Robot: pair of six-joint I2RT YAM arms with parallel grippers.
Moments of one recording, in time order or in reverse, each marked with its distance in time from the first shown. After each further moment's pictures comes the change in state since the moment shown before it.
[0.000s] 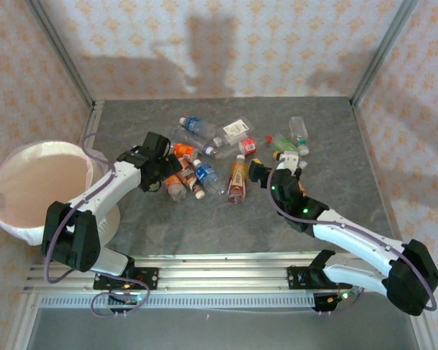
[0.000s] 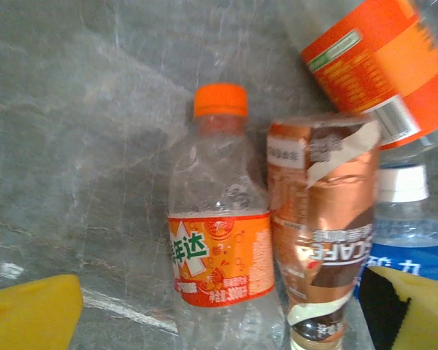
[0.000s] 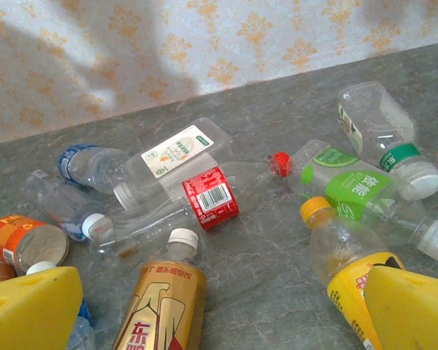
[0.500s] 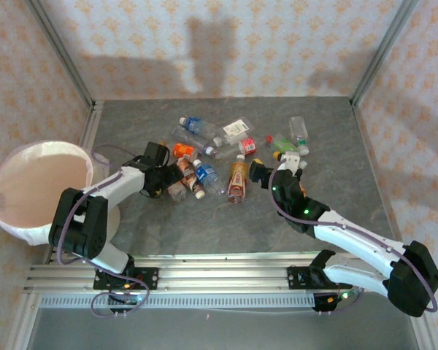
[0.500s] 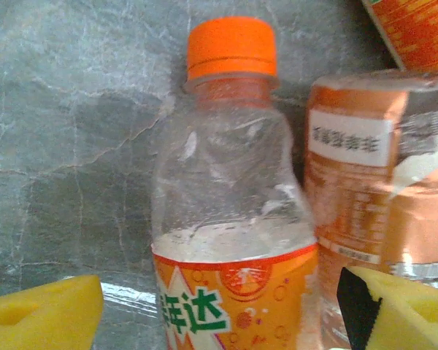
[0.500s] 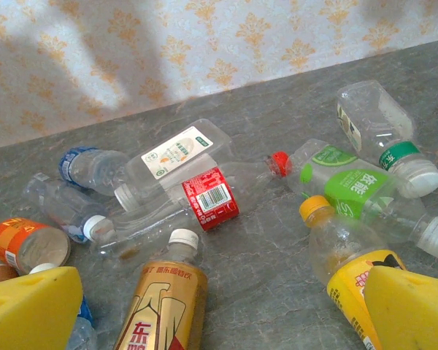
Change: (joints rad) left arm 0.041 0.090 -0.148 0.227 0.122 0.043; right arm 0.000 -0.010 -0.010 0.003 0.000 0.011
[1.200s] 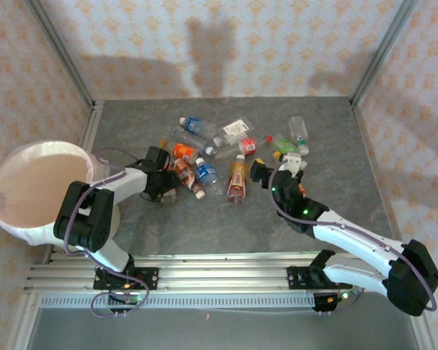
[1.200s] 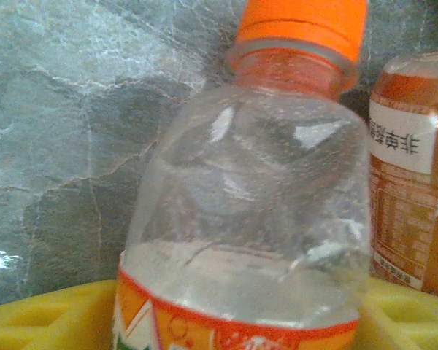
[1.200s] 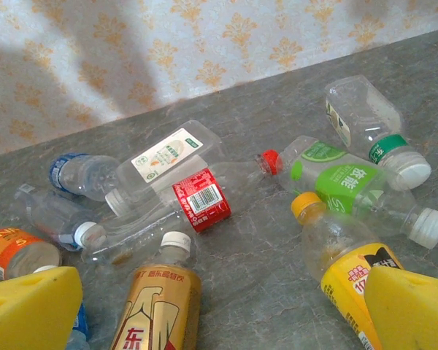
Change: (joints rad) left arm 0.008 0.069 -0.032 0.055 -0.004 0.057; right arm 0.000 0.011 -0.010 0.006 0.030 0.039
